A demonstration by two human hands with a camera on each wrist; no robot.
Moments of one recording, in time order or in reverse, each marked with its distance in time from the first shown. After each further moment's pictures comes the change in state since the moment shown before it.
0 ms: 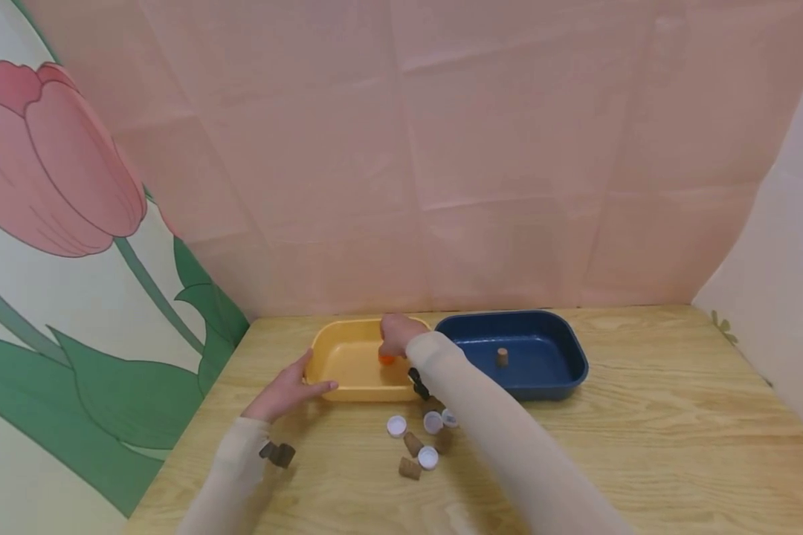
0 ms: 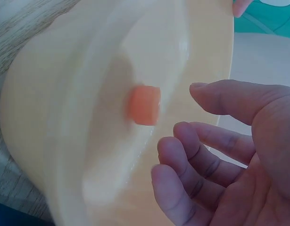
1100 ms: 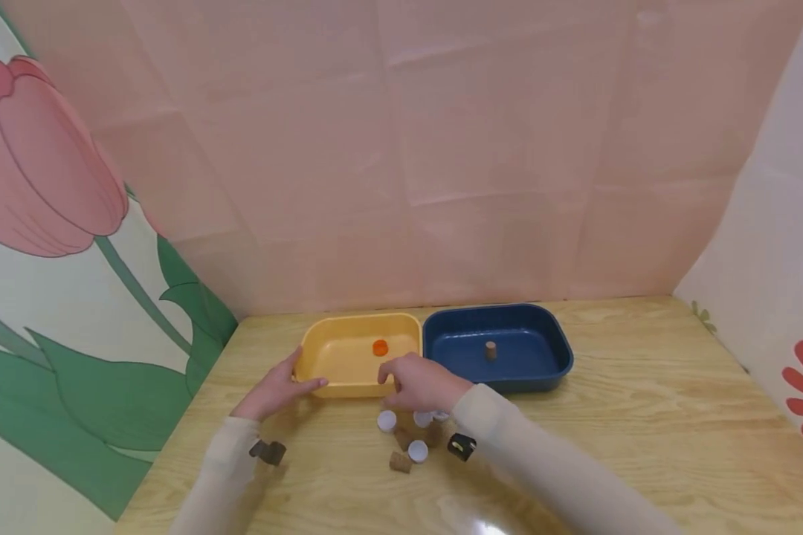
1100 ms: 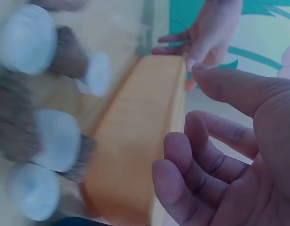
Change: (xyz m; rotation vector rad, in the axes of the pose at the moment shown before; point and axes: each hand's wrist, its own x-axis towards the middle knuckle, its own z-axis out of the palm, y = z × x) left_hand 0.000 -0.002 -0.001 0.011 -0.016 -0.009; right_hand -0.118 0.016 0.024 0.043 0.070 -0.391
